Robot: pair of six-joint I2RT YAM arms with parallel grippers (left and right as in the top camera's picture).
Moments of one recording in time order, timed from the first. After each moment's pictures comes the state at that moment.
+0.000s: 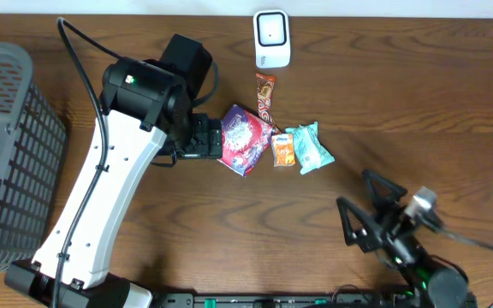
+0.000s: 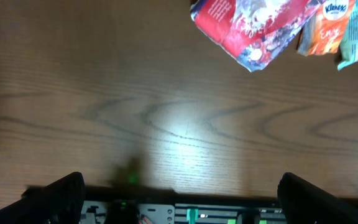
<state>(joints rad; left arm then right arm) -0.41 1.63 1.86 -1.68 -0.04 -0.44 -0.02 0.02 0.01 0.39 -0.69 0.79</state>
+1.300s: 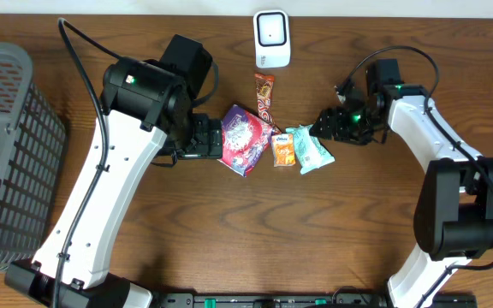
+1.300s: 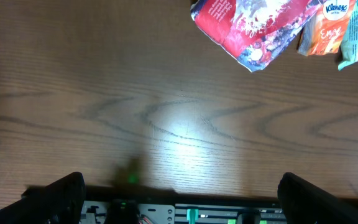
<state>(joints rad) -0.41 1.63 1.86 -1.68 -0.03 -0.44 0.07 1.93 1.34 -0.79 -0.52 0.12</state>
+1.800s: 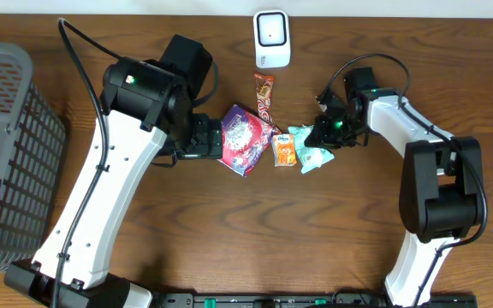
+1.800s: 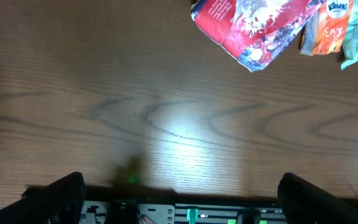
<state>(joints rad) -0.41 1.63 1.86 -1.68 -0.03 -0.44 0.13 2.05 1.35 -0.74 -0.52 0.08</state>
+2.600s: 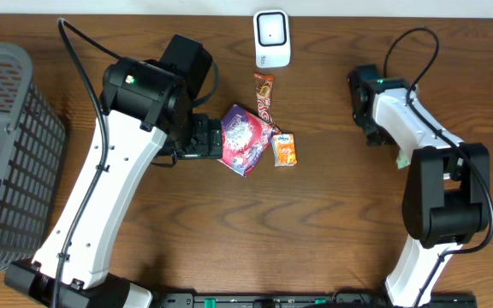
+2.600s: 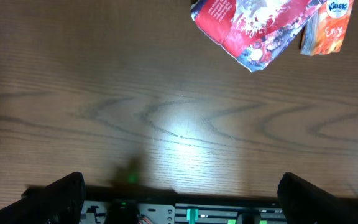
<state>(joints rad) -0.41 1.63 1.86 -1.68 -0.03 -0.44 0.13 2.02 1.40 -1.00 0.79 0.53</state>
